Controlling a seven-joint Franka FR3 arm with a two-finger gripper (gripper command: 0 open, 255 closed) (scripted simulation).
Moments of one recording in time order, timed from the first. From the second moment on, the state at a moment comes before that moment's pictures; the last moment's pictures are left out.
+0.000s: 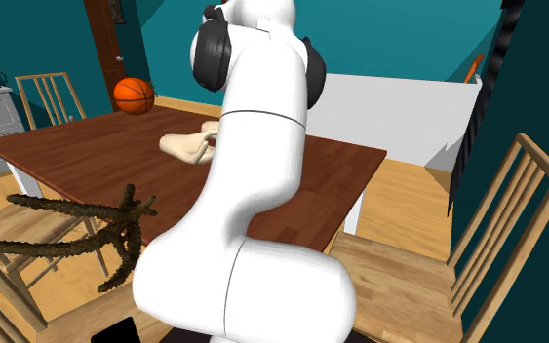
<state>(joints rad) 0.35 0.63 0.46 -0.98 -0.38 1.73 0.76</state>
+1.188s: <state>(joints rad) 0.30 0.61 0.45 -1.24 -0.40 1.98 0.81</state>
